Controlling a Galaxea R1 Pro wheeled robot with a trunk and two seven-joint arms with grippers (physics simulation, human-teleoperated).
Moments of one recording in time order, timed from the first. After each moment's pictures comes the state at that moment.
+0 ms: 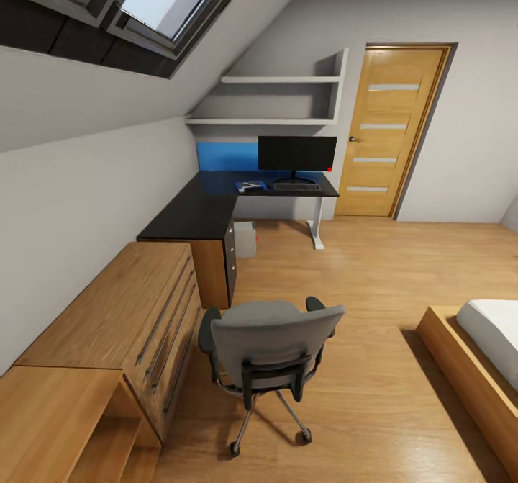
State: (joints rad) left arm -0.28 -0.01 -2.18 -0.24 2.36 -0.74 0.19; right arm -0.27 0.08 0.40 0.01 -0.43 -0.73 -0.15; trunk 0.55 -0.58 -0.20
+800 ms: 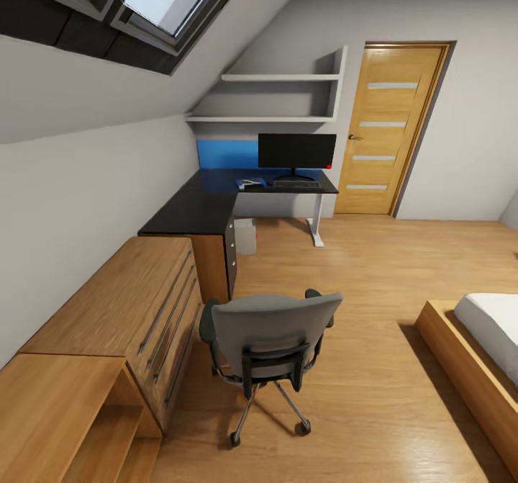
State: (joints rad) left arm -0.28 -0.01 -2.18 -0.24 2.36 -0.75 0.19; right arm -0.27 0.08 0.40 0.01 -0.43 -0.73 -0.15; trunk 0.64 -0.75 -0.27
